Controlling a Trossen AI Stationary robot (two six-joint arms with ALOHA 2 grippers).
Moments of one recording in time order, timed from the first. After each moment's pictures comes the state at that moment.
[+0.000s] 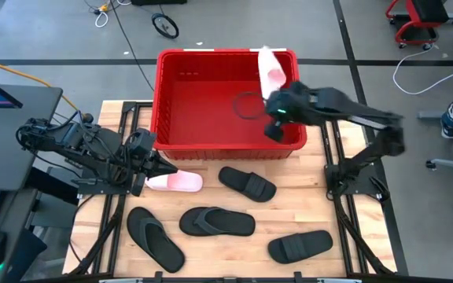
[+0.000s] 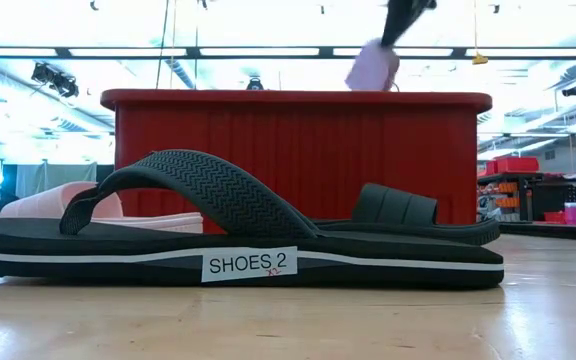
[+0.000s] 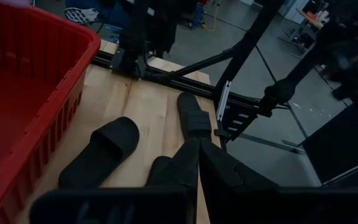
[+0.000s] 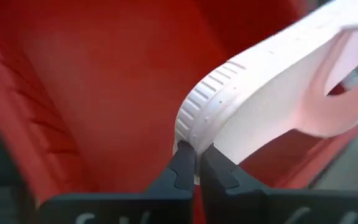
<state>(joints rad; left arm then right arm) -0.34 0.97 1.29 -0.65 -0.19 -0.48 -0.21 1.53 1.78 -1.31 0.49 0.15</state>
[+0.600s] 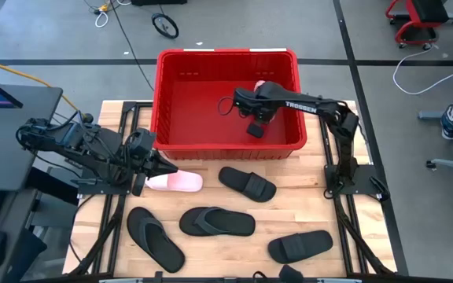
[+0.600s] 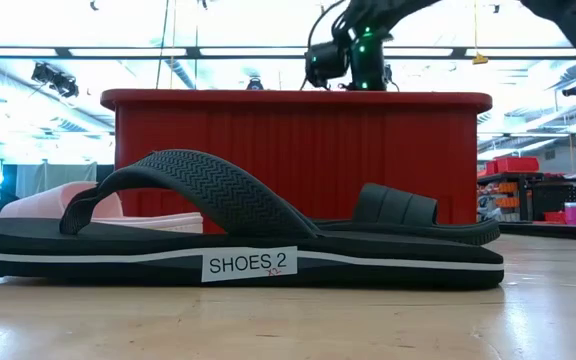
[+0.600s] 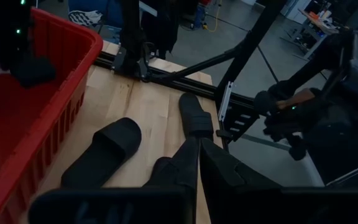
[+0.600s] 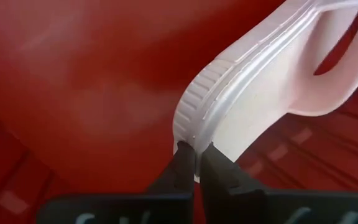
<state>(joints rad) -0.34 0.97 1.29 -0.65 -0.20 -0.47 -0.47 1.98 1.78 -1.35 0.36 0.08</state>
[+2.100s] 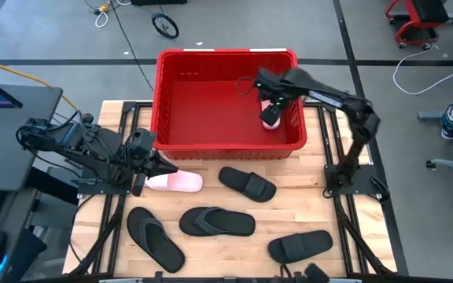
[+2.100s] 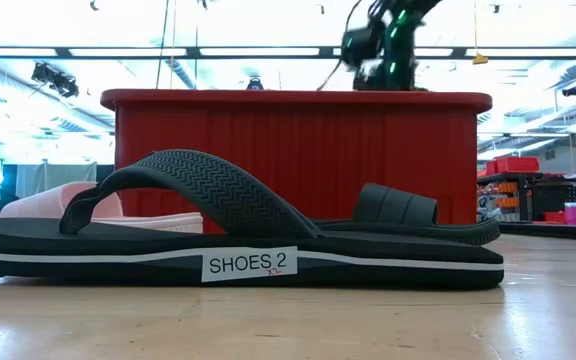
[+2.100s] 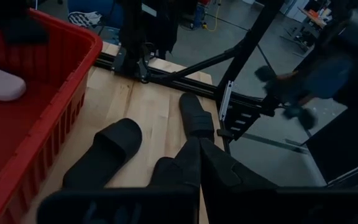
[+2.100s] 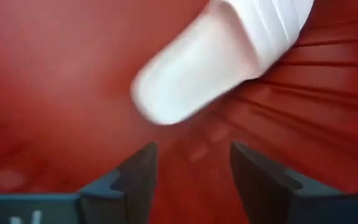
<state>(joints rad) -0.34 0.97 1.29 -0.65 -0.20 -0.46 -0.60 1.76 1.69 -1.34 0.23 0.13</state>
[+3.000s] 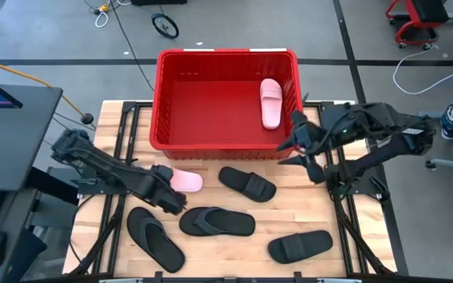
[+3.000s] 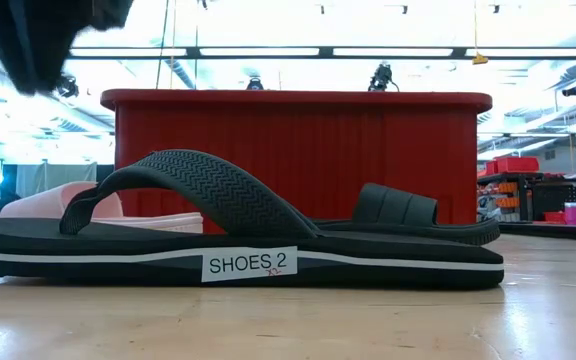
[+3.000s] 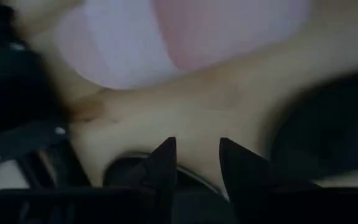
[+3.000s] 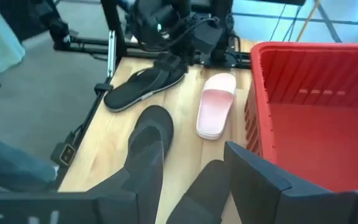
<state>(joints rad) -0.46 1.54 1.29 -1.40 -0.16 -1.66 0.14 1.25 1.70 -1.00 -0.02 0.02</state>
